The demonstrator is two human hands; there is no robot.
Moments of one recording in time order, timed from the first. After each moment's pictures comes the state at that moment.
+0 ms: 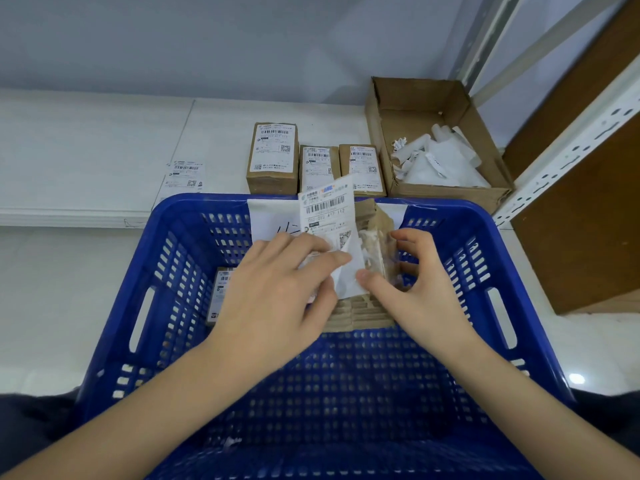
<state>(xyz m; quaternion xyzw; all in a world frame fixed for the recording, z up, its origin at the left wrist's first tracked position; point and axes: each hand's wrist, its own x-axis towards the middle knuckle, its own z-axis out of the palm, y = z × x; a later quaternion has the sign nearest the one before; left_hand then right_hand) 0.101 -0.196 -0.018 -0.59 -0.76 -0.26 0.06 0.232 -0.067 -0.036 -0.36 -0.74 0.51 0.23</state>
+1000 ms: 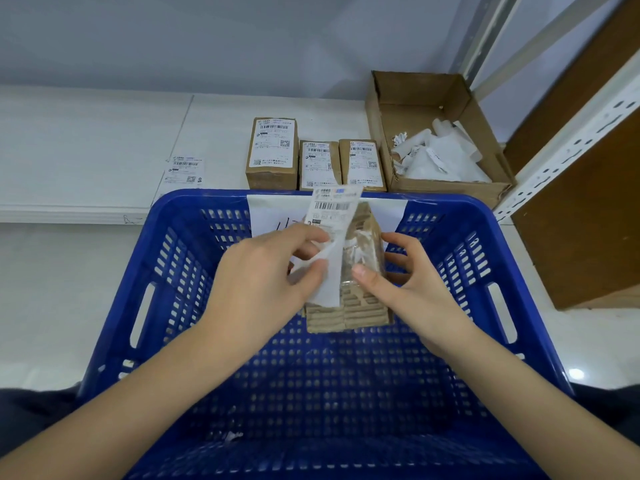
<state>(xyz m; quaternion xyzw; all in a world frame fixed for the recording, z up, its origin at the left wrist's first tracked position) 0.095 -0.196 -0.010 -0.47 -0.79 -0.38 -0.06 0.232 -0.066 -0.034 -0.37 -0.66 0.64 0.14</state>
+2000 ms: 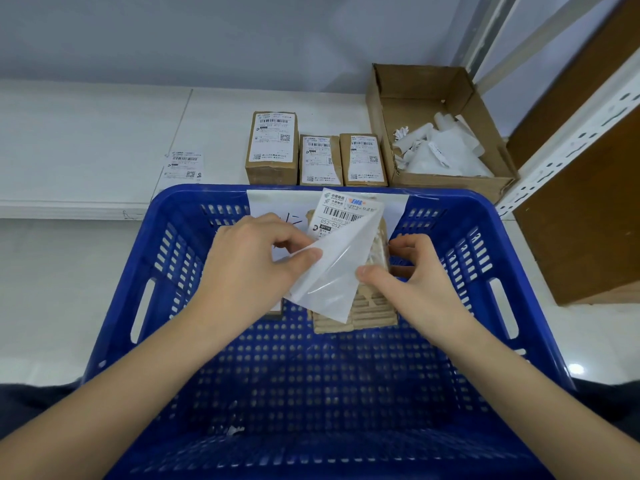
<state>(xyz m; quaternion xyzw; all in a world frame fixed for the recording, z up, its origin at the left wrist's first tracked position) 0.082 -0.191 -0.007 -0.41 -0.82 -0.38 -0.15 0.230 -0.064 -0.035 -0.42 -0.69 0.56 0.15</state>
